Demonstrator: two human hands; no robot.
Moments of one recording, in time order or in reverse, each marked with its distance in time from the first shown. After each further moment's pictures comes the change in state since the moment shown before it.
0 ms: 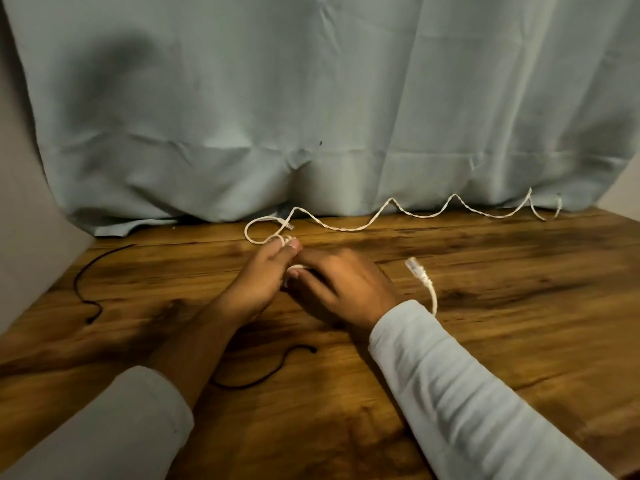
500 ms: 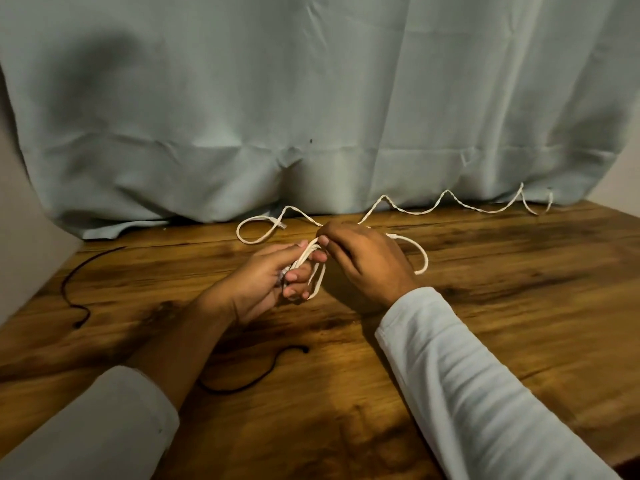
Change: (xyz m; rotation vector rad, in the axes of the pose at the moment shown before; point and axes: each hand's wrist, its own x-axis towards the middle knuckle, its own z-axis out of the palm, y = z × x) left_hand -0.016 0.022 0.010 -0.278 -0.374 -0.151; right_hand -0.007 0.040 -0.016 -0.056 0.068 0.177
